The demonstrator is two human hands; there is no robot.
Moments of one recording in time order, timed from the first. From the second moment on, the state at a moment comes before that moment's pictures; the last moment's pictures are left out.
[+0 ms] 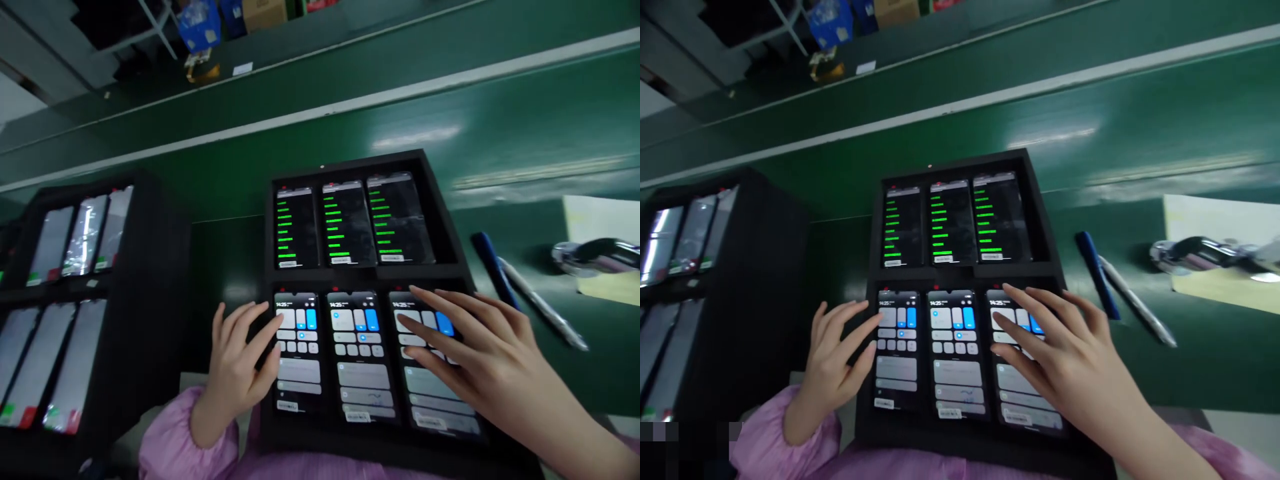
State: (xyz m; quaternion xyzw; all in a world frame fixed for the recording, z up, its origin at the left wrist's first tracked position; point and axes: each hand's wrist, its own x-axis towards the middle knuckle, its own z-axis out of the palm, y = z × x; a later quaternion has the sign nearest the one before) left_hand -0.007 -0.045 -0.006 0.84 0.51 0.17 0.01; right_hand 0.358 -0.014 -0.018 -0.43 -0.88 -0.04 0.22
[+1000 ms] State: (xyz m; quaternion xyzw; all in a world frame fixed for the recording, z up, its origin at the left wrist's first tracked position) left_hand -0.030 -0.030 -0.007 0.76 0.58 0.28 0.04; right_hand 0.291 0.019 -0.011 -0.33 -0.92 0.00 0.20
